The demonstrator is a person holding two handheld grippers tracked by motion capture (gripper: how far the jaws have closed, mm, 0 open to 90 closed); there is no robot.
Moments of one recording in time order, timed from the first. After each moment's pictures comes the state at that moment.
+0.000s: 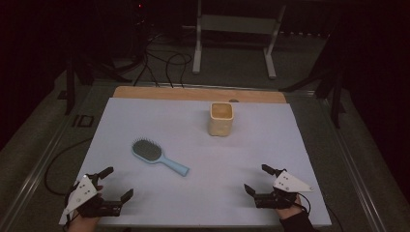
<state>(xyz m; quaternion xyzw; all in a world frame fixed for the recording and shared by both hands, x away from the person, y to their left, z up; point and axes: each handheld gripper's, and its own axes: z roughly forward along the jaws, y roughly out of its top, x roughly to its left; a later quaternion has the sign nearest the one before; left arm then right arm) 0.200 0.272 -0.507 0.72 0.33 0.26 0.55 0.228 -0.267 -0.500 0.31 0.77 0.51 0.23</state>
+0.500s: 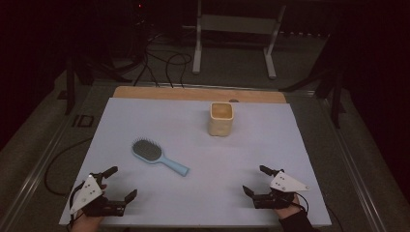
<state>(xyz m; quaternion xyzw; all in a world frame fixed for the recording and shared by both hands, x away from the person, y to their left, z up) 0.201 0.264 -0.509 0.73 0.30 0.26 0.55 0.230 -0.264 -0.506 0.30 0.78 0.50 0.23</state>
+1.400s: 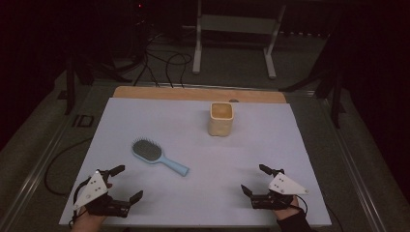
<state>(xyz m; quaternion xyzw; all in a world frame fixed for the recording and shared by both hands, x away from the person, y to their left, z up) 0.204 0.246 -0.476 0.75 0.28 0.21 0.55 0.224 -0.257 -0.499 0.29 0.77 0.50 0.26</state>
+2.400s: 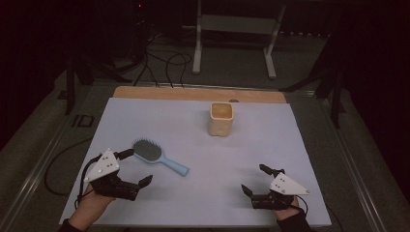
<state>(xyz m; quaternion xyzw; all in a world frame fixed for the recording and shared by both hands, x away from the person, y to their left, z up) 0.236 0.215 -0.421 0.78 0.29 0.18 0.52 0.224 -0.257 -0.497 0.29 0.77 0.51 0.26</state>
